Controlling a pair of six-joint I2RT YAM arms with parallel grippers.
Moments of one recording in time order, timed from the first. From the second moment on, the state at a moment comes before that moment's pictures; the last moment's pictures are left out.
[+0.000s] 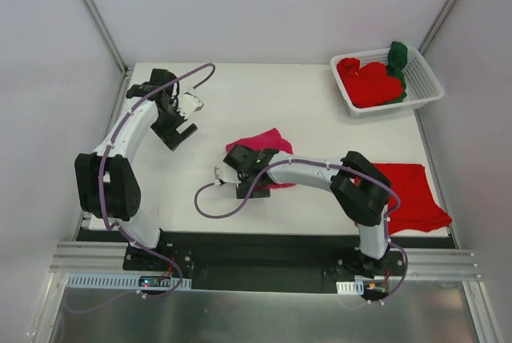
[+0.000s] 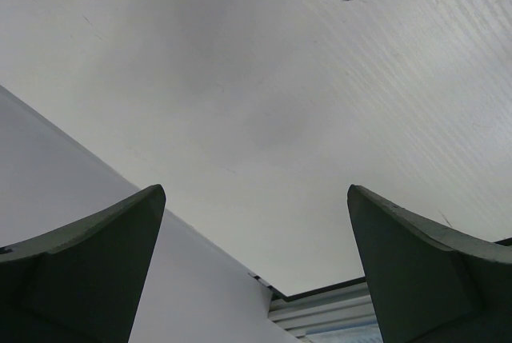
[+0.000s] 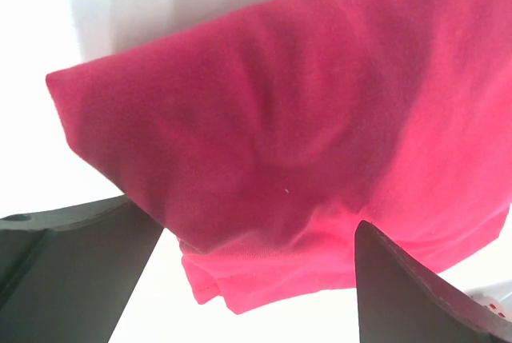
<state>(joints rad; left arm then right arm) -0.10 1.64 1.42 -1.04 -0.01 0.72 1.07 1.94 1.35 -0.62 0.28 -0.68</state>
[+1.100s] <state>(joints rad) -0.12 1.66 1.44 -1.04 -0.04 0.72 1.01 1.96 1.35 -0.60 0.32 -0.70</state>
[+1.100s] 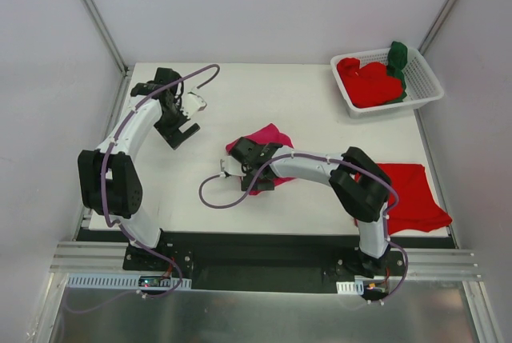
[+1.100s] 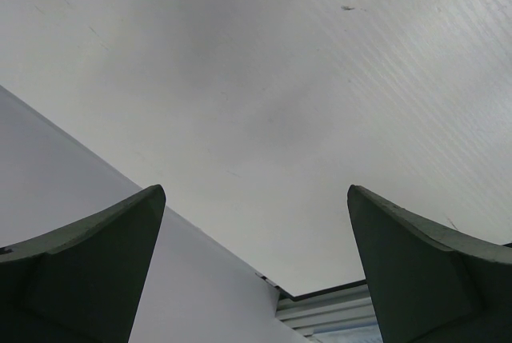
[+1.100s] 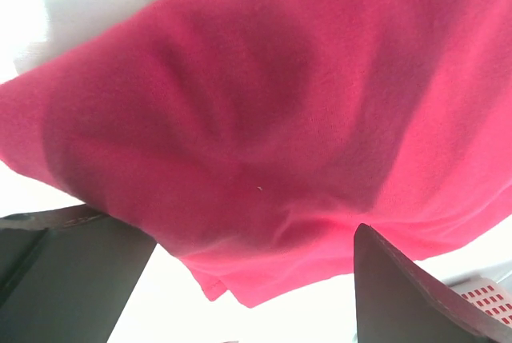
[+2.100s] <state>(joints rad) -0.13 1.67 1.47 -1.04 -0.04 0.74 0.90 1.78 1.64 -1.01 0.10 -0.60</state>
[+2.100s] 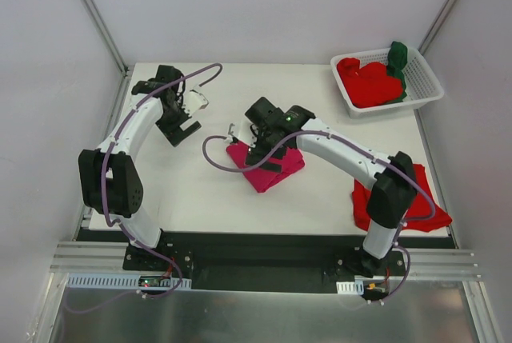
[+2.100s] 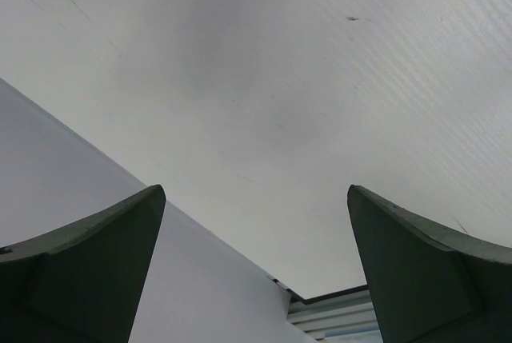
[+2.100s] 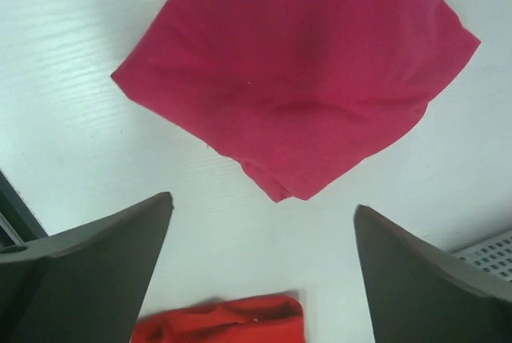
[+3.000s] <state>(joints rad) -0.15 1.69 1.48 -1.04 -0.09 0.77 0.73 2.13 1.73 -1.12 -0.19 -0.23</state>
